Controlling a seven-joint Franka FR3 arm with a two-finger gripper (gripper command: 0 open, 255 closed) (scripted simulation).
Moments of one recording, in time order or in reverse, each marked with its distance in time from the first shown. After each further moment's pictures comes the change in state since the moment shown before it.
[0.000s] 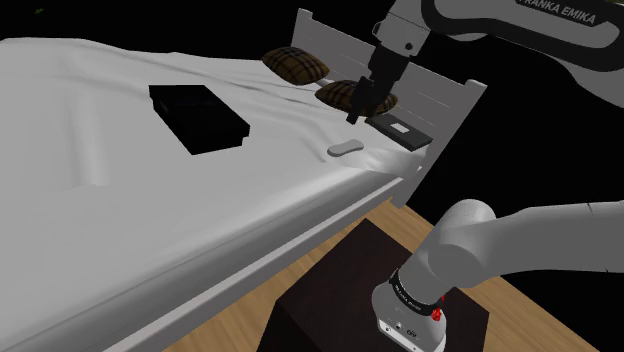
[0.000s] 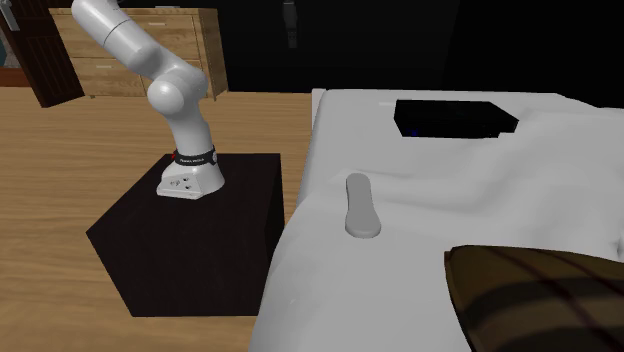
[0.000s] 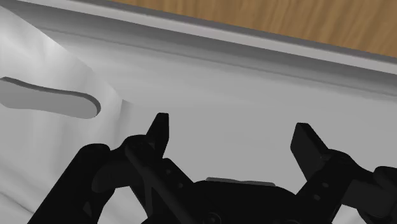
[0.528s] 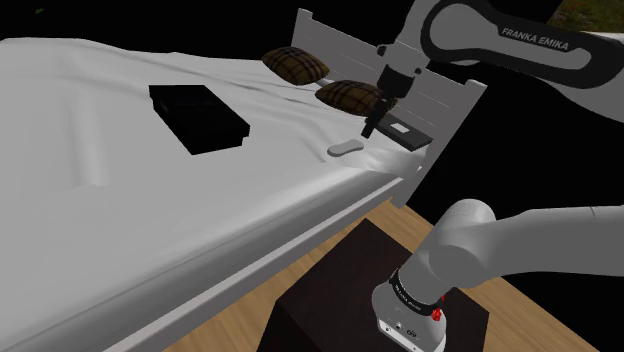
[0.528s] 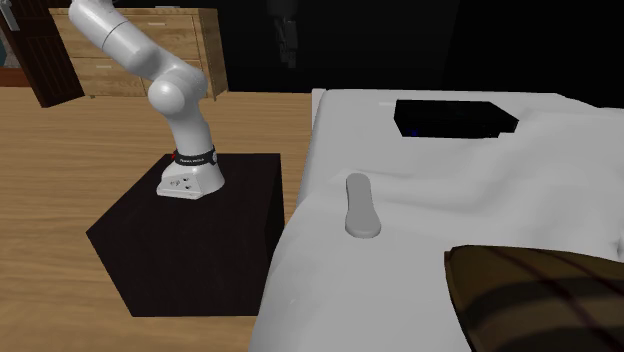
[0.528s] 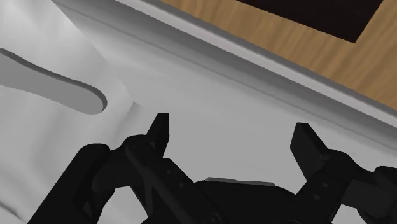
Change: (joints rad) arm 0.019 -0.041 -0.154 -0.116 -0.105 0.066 -0.309
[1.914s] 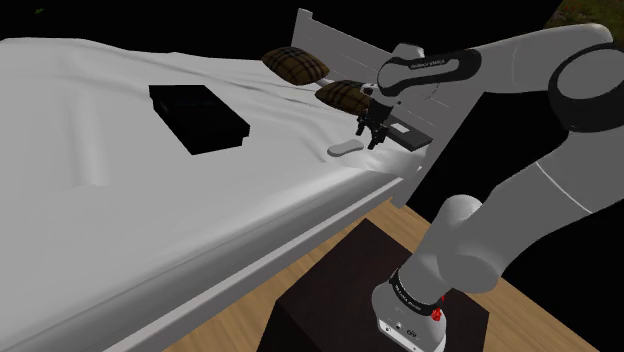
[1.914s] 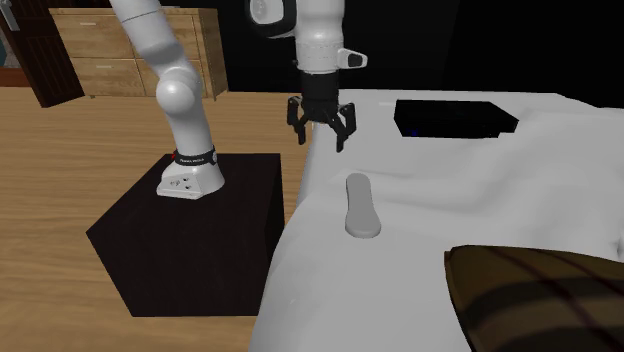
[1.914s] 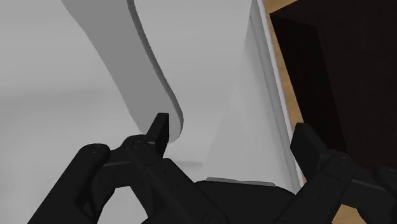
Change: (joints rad) arm 0.221 0.518 -0.657 0.135 -0.128 0.413 -1.171
